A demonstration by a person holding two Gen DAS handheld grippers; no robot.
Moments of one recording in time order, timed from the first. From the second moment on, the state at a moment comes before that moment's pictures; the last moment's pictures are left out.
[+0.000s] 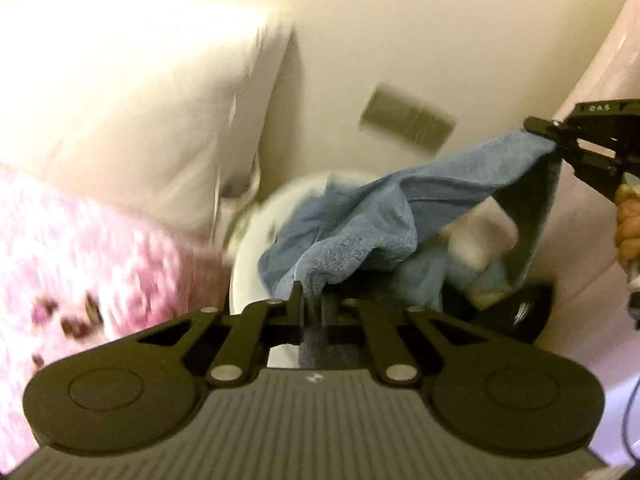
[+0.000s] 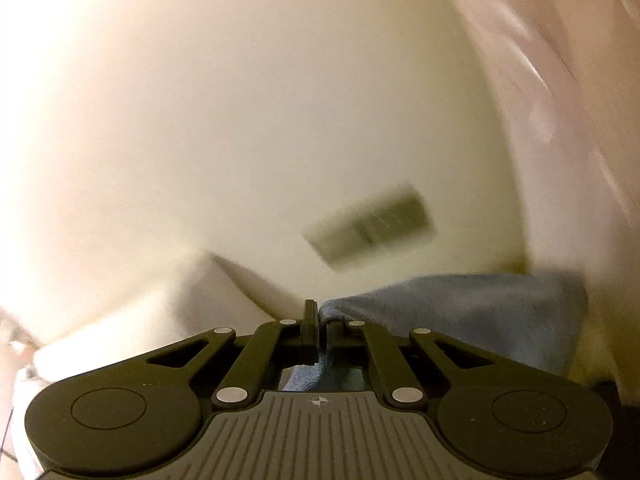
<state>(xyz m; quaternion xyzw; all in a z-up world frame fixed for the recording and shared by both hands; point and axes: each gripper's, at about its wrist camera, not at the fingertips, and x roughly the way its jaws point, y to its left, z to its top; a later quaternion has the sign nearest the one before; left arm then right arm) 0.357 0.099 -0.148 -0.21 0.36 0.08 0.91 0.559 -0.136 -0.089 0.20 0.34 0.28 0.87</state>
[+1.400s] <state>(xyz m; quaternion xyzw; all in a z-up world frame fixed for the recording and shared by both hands) -0.336 0.159 0.162 -0.20 0.19 0.66 0.70 -0.092 0.226 0.164 -0.06 0.31 0.87 0.37</state>
